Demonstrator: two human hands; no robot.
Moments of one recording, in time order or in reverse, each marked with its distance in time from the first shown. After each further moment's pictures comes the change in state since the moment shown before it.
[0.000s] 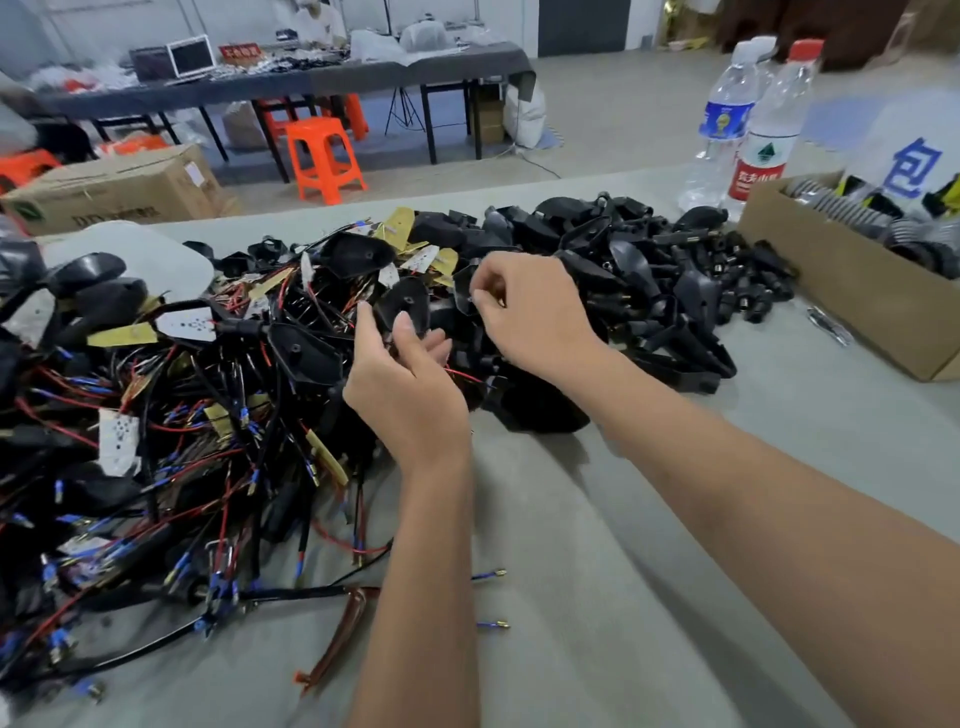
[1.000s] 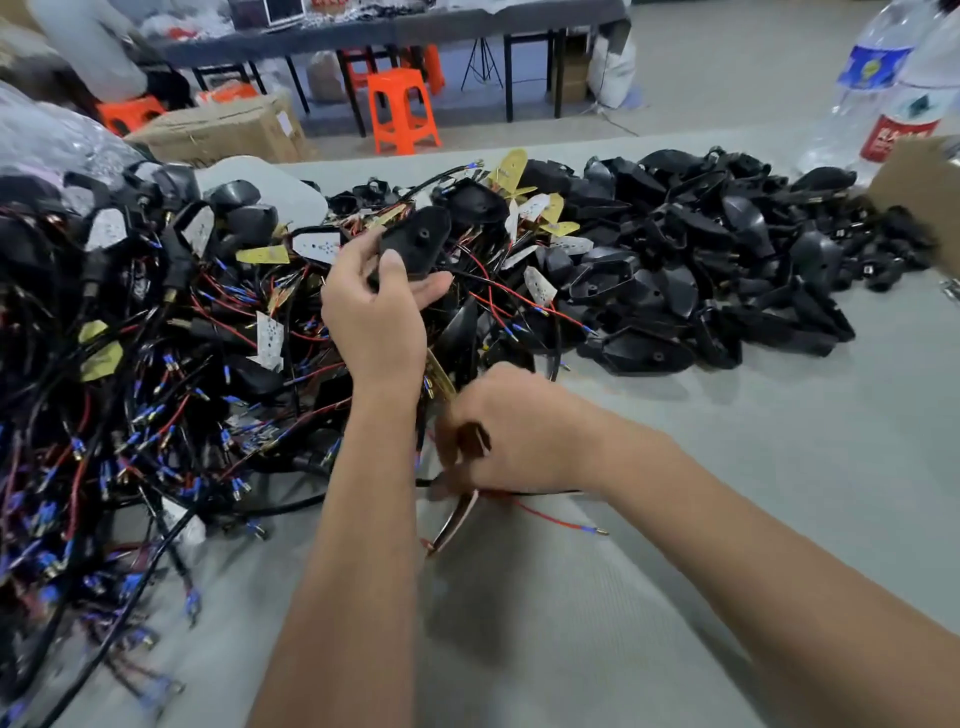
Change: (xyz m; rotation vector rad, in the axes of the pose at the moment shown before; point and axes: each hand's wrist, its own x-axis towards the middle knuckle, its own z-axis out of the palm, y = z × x) left_hand 0.068 0.011 -0.104 -0.106 -0.129 -0.112; right_hand -0.109 -0.103 0.031 0.027 -0.734 -0.429
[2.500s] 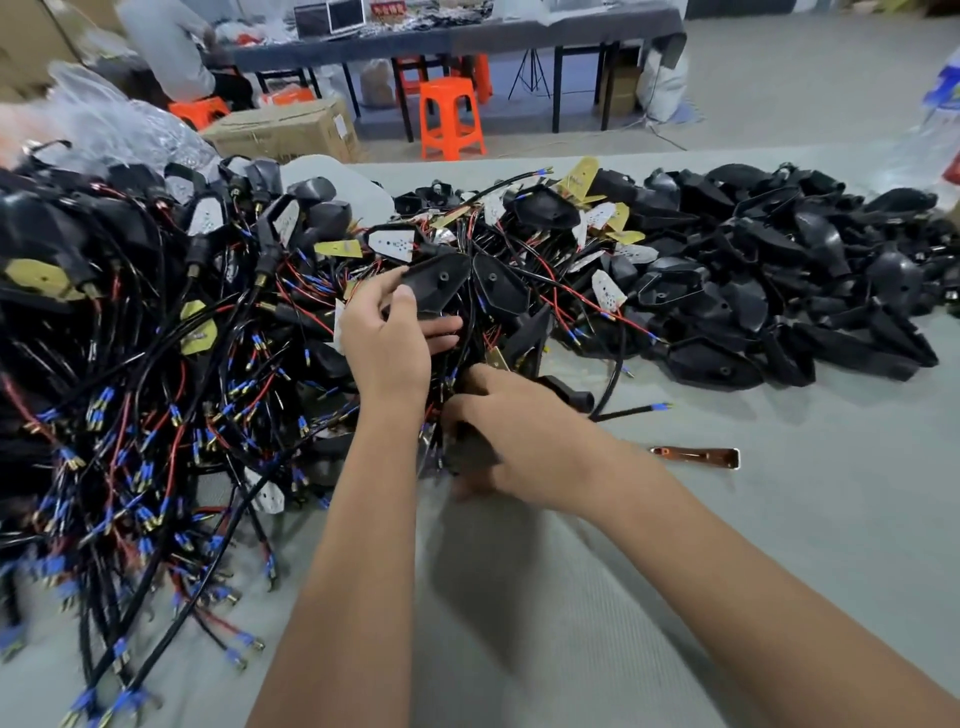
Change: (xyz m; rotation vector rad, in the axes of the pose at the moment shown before) left_hand 0.007 -0.004 -0.062 0.083 0.044 -0.117; right_hand 0.030 -0.032 0.029 -0.130 0.049 0.003
